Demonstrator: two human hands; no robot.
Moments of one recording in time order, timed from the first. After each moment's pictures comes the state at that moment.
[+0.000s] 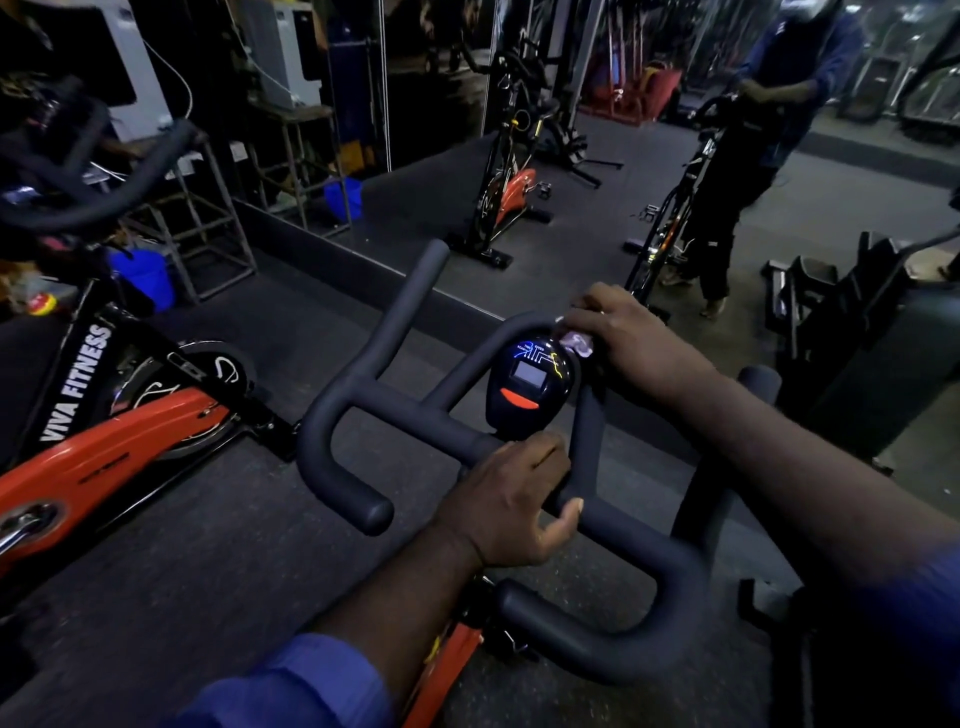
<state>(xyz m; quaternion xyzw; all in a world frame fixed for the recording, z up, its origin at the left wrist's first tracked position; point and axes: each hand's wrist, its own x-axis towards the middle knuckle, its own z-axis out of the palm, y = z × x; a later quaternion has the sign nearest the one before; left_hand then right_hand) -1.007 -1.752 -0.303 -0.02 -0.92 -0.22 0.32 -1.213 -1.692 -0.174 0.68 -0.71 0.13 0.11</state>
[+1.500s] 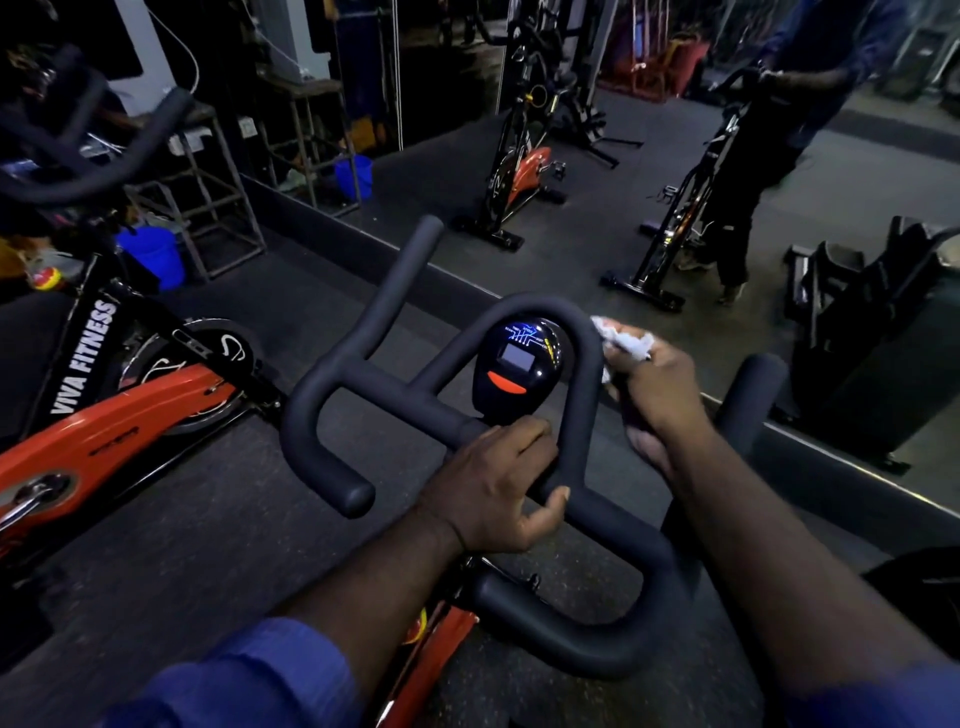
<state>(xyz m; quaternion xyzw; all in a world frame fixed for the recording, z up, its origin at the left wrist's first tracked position) -1.008 -1.749 -0.304 -0.01 -0.93 -0.19 0.32 -1.187 -1.671 -0.231 0.16 -0.63 0.71 -0.25</state>
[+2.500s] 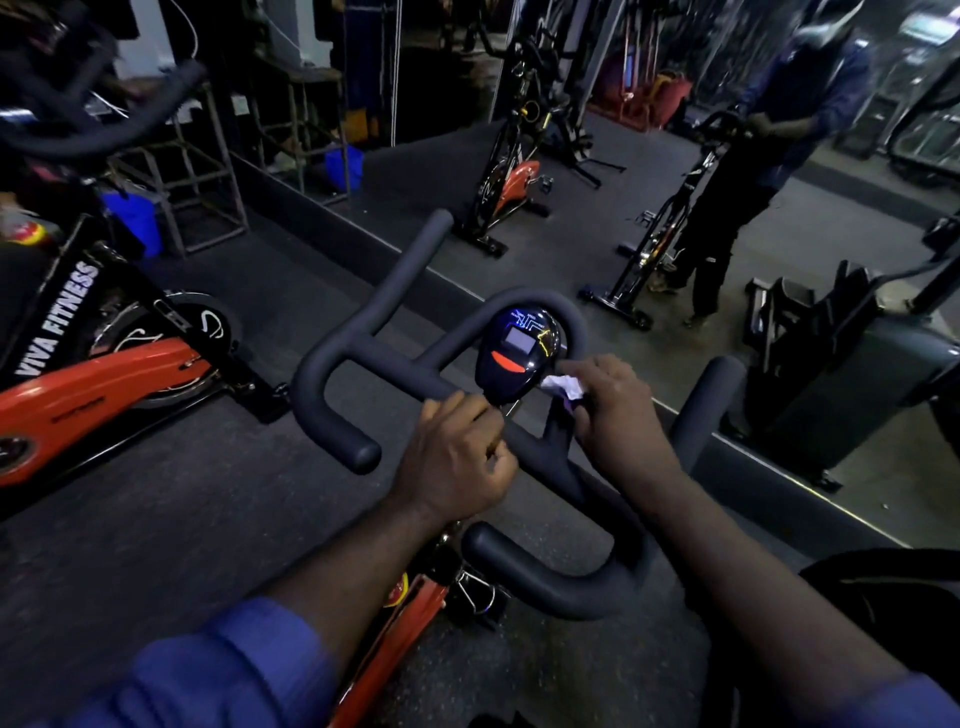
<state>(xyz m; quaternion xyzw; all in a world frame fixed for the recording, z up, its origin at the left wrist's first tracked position) -0.973 -1.746 -0.302 0.15 -0.88 -0.16 0.43 -1.146 -1.625 -0.234 0.54 -0.80 0.26 0.09</state>
